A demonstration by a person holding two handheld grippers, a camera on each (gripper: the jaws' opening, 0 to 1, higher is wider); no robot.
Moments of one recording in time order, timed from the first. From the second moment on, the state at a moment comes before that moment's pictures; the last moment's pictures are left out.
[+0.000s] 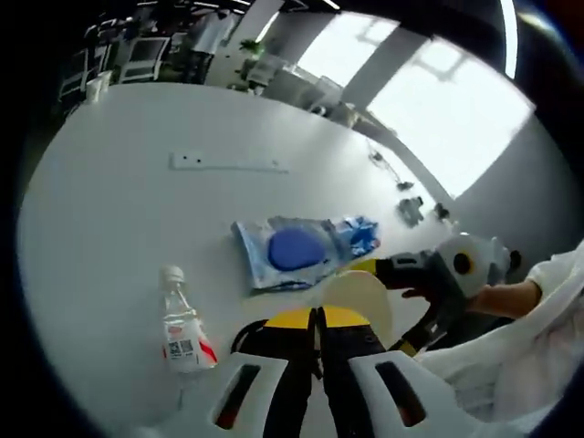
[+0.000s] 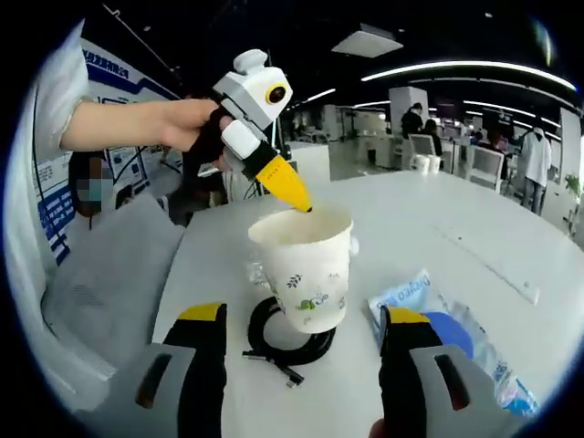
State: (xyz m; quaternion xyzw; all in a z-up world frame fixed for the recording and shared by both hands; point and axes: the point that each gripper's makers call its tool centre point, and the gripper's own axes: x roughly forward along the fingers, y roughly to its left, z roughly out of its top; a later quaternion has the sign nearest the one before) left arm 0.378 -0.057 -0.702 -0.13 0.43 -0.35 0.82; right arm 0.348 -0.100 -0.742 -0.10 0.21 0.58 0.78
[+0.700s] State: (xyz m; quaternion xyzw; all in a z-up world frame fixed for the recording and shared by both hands) left arm 0.363 -0.065 -0.689 -0.10 0.40 -0.37 0.83; right arm 0.338 -0.077 -0.730 -0.16 0.16 0.63 0.75
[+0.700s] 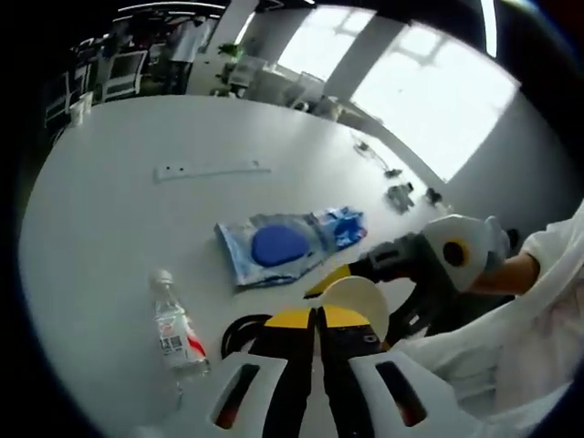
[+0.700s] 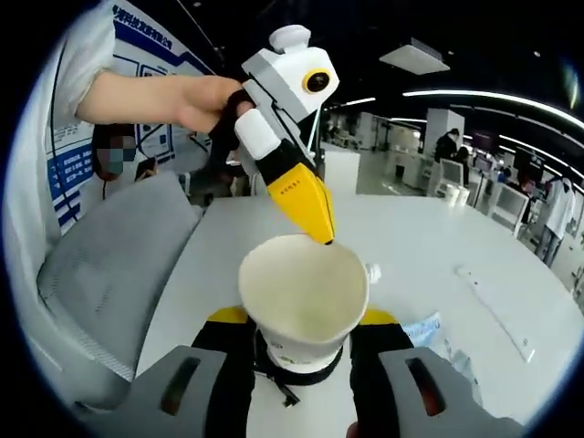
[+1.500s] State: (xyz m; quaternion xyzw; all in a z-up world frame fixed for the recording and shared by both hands) left arm 0.358 -0.012 -0.693 -0.05 0.29 -0.26 0.92; right arm 0.378 -0.079 -0.733 -0.07 0.20 0.57 0.79
